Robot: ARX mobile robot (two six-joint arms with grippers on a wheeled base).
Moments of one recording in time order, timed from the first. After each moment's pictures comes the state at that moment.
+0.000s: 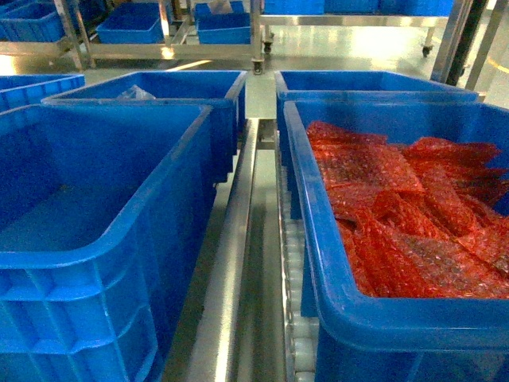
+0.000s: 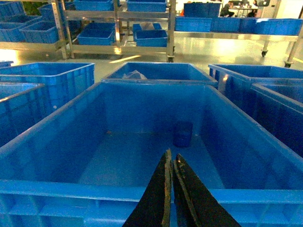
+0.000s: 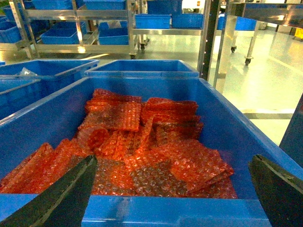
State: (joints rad) left arm 0.00 0.20 0.01 0.20 0.00 0.00; right arm 0.00 0.01 0.01 -0.01 0.00 0.00
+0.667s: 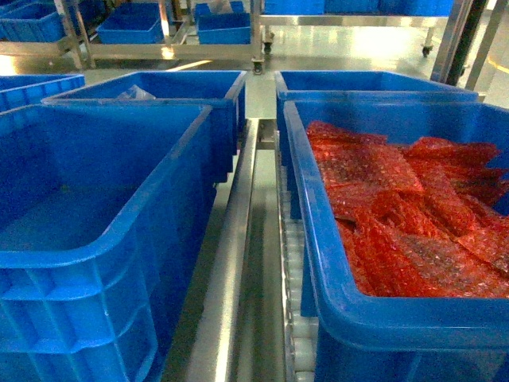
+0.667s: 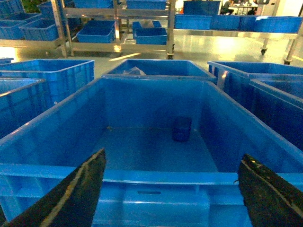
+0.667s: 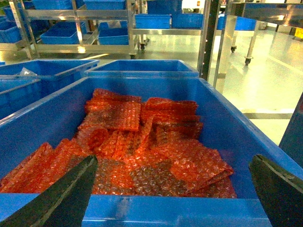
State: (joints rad) left arm 0.00 0.01 0.01 -0.01 0.00 0.00; right arm 0.00 0.01 0.01 -0.01 0.00 0.00
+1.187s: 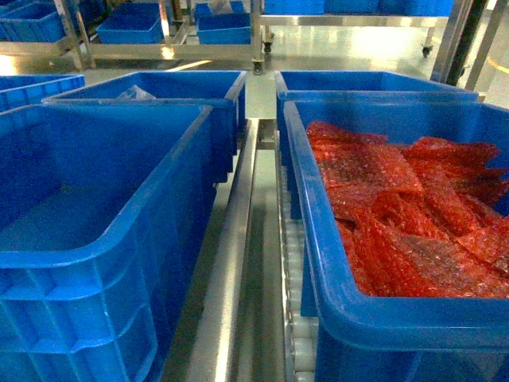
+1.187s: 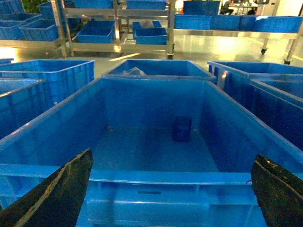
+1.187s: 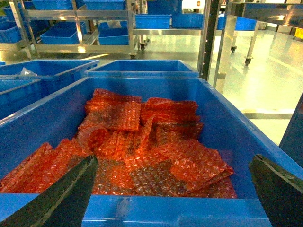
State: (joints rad) left arm 0.00 0.01 0.01 0.00 0.00 0.00; right arm 0.00 0.01 0.01 -0.01 0.00 0.00
